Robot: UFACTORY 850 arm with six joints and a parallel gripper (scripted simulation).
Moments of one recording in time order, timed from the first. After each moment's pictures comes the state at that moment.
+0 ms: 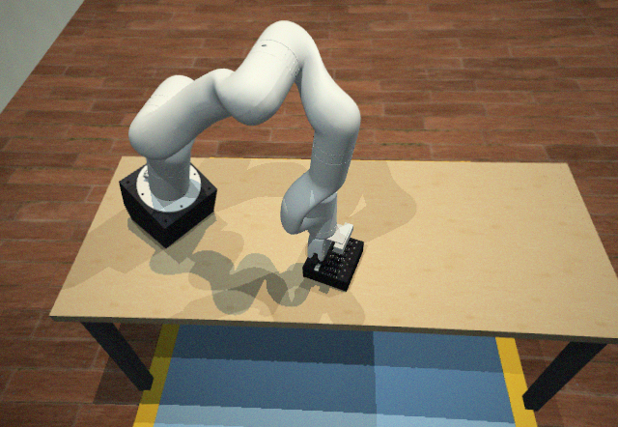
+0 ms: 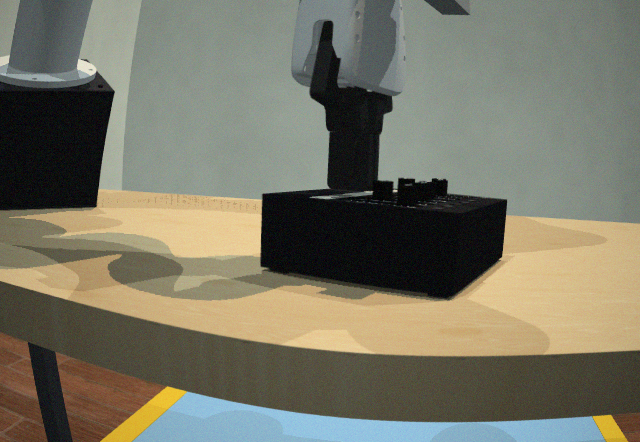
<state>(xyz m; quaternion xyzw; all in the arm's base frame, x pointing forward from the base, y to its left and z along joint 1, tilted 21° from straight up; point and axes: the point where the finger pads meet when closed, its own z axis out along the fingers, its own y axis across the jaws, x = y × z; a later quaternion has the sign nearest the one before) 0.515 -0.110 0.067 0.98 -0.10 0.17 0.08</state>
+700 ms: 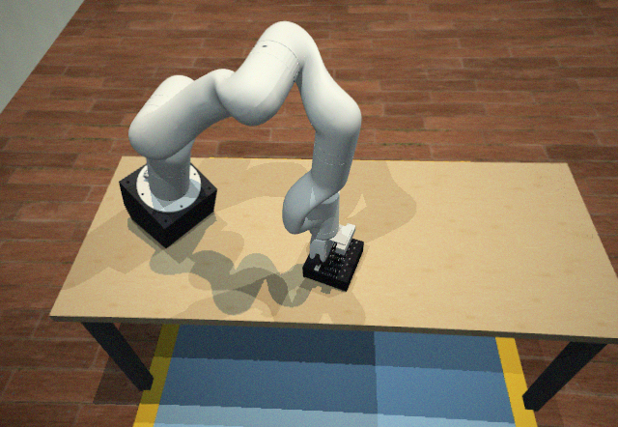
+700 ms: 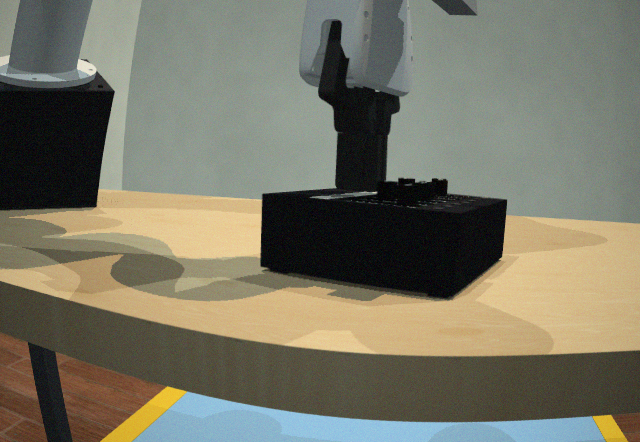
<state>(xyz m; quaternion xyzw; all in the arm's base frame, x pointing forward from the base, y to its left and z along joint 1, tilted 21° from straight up) 0.521 -0.111 0.069 0.98 -0.10 0.17 0.08</state>
